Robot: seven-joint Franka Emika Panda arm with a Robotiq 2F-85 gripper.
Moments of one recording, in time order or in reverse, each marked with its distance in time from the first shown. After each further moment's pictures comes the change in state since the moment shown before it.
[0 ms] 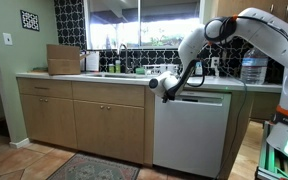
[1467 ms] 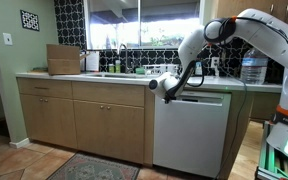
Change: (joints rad) arm -0.009 0.013 0.007 0.005 0.038 -0.052 -0.101
